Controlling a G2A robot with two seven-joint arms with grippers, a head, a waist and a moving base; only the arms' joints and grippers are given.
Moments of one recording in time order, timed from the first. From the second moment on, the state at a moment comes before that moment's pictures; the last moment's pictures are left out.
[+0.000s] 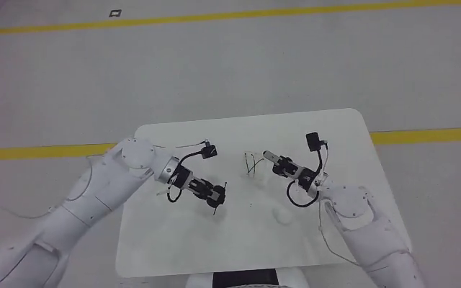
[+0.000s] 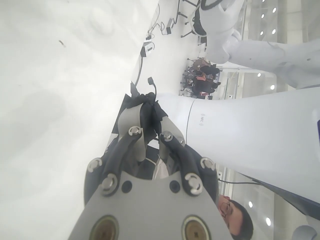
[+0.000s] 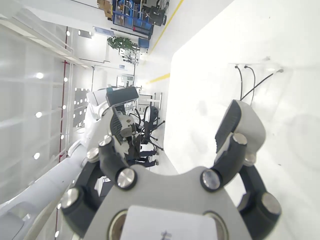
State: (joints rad) left arm 0.75 -0.87 -0.56 -1.40 -0.50 -0.34 -1.38; right arm -1.55 -1.14 1.29 -1.77 -0.05 -0.02 0.56
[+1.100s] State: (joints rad) left arm 0.66 -0.89 -0.40 -1.36 -0.64 -0.34 -1.39; right arm -1.38 -1.15 1.18 -1.60 0.26 -0.08 1.04
